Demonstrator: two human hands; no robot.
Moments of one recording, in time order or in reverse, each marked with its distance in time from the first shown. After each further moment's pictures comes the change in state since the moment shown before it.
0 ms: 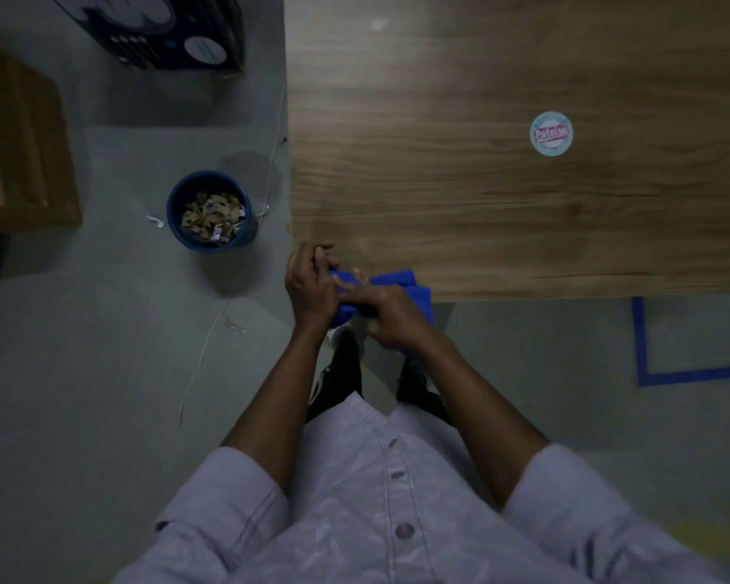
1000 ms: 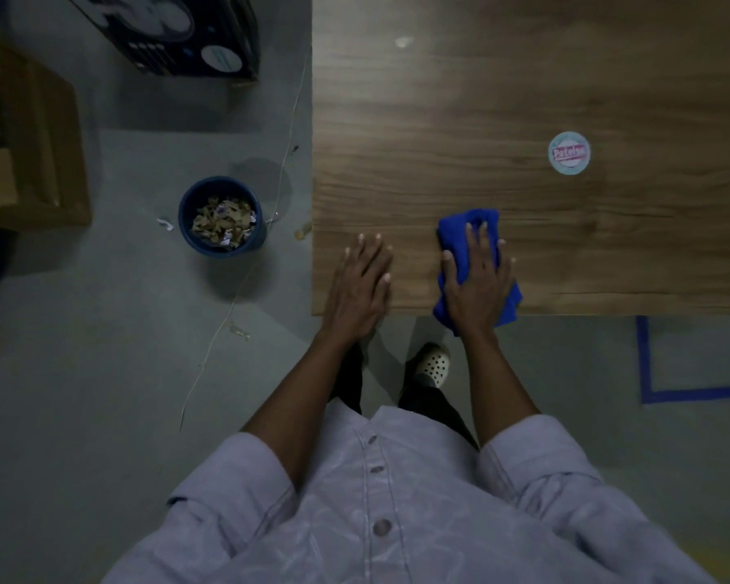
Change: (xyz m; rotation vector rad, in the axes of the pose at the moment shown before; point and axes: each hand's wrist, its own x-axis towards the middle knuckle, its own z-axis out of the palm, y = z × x) left_hand -0.002 0.001 0.015 0.322 -0.486 0.422; right_hand 0.003 0.067 -0.040 -0.421 0.714 0.468
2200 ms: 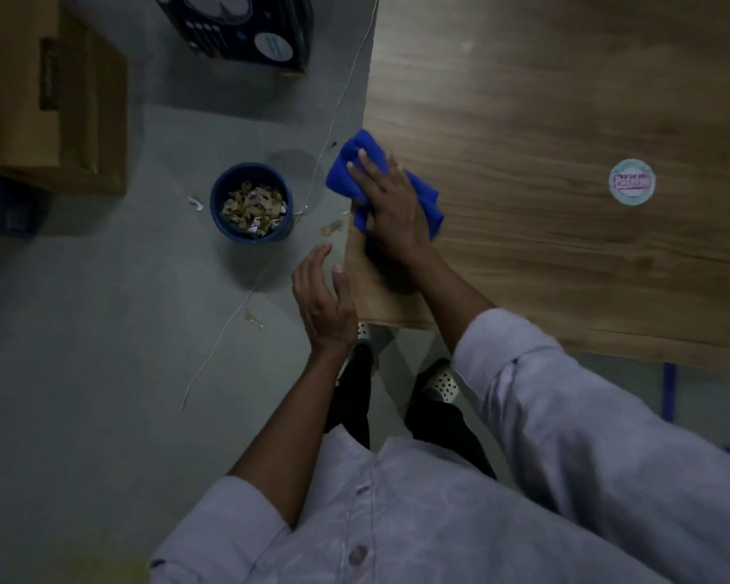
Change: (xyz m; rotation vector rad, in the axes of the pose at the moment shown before) left_hand -0.030 -0.024 -0.028 -0.267 0.713 -0.454; right_hand 0.078 -0.172 0.059 0.142 -0.371 -0.694
